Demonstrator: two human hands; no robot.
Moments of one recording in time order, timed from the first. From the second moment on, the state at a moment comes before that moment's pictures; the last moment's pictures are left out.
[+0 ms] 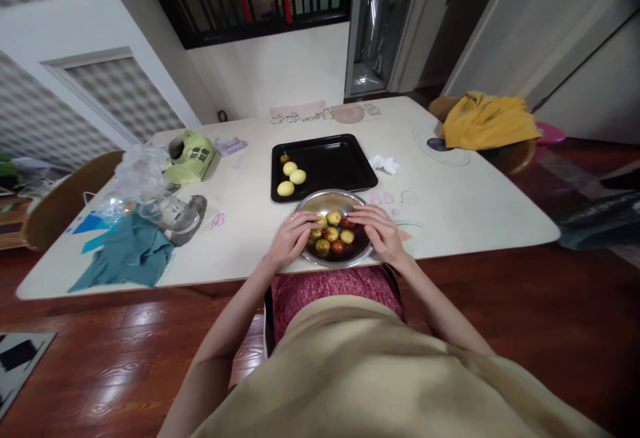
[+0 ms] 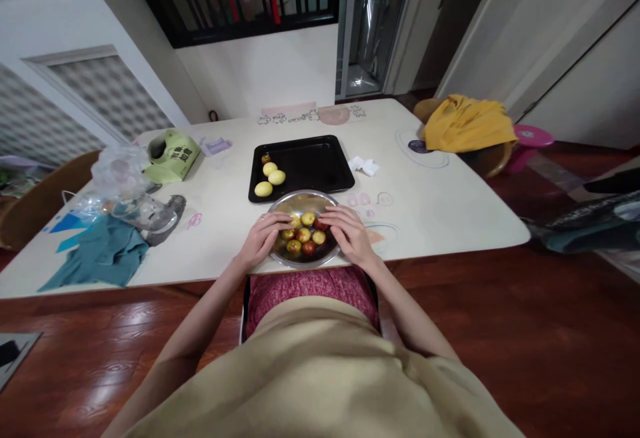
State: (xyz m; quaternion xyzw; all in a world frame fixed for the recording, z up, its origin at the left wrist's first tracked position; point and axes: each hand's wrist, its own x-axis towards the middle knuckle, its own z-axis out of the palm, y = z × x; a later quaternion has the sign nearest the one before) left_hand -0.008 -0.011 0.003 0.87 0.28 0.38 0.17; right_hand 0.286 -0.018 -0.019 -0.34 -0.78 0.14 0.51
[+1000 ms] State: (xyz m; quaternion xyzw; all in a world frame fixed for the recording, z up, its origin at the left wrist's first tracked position) left_hand -0.046 0.239 0.051 0.84 0.53 0.14 0.07; right_hand 0.276 -0.015 -0.028 -0.32 -0.78 0.12 0.53
